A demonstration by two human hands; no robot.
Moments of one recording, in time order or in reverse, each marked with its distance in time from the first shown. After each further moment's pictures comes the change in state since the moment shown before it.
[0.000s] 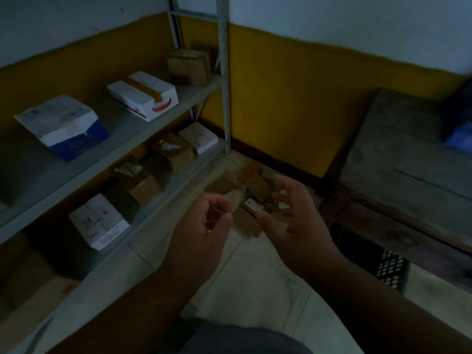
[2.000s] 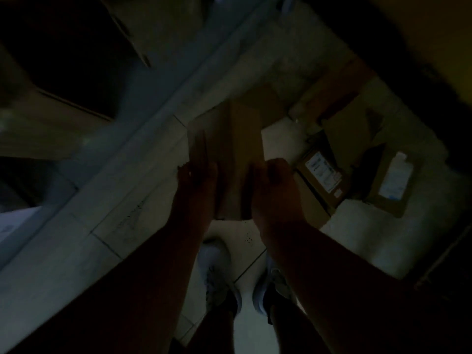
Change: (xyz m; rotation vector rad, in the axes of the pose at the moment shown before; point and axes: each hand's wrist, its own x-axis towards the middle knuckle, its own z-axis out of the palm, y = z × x) left_hand 0.424 -0.678 0.125 -0.081 0.126 -1.023; right_hand 0.457 0.454 0.517 0.069 -0.091 0.875
